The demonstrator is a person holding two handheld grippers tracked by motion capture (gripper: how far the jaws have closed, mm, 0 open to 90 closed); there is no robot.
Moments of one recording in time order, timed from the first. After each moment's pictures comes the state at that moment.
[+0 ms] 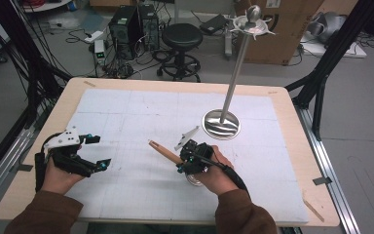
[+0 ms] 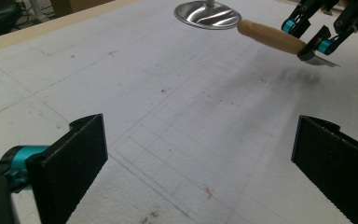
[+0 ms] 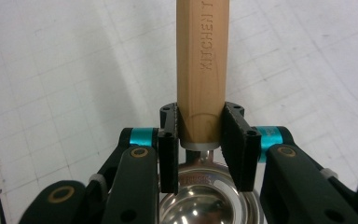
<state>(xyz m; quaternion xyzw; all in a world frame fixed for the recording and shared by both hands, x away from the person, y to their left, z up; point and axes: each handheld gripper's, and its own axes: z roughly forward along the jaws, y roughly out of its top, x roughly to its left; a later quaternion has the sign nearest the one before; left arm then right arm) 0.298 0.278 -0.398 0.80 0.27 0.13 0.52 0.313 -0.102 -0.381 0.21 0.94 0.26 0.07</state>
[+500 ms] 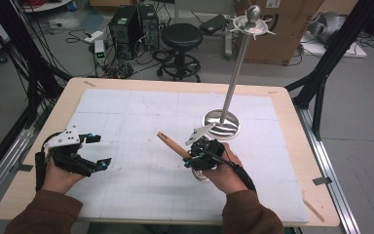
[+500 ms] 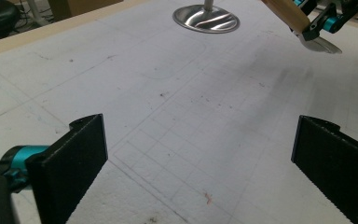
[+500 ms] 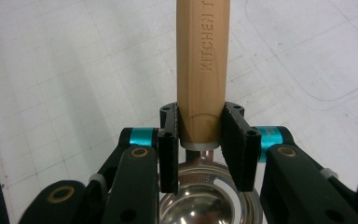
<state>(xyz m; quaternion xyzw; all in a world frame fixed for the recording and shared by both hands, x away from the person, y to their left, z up) 0.300 0.276 -0.397 0.80 0.27 0.13 0.53 0.310 -0.126 -0.364 0.23 0.92 0.30 0.09</state>
